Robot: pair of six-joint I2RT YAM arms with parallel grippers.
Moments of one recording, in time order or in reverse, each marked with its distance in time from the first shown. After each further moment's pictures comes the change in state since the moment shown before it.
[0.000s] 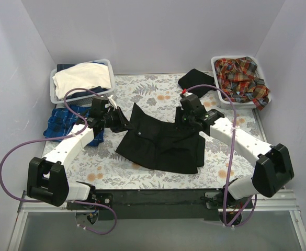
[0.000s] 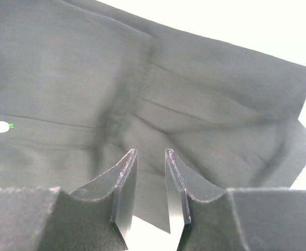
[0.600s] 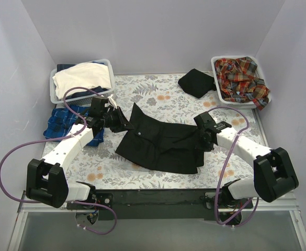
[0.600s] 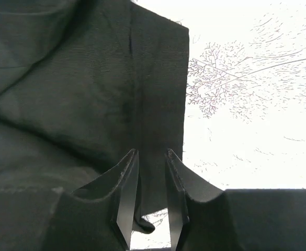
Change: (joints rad) left arm 0.000 -0.012 0.024 -0.047 0.003 0.019; right arm -0.175 -0.104 -0.330 -0.155 0.138 0.082
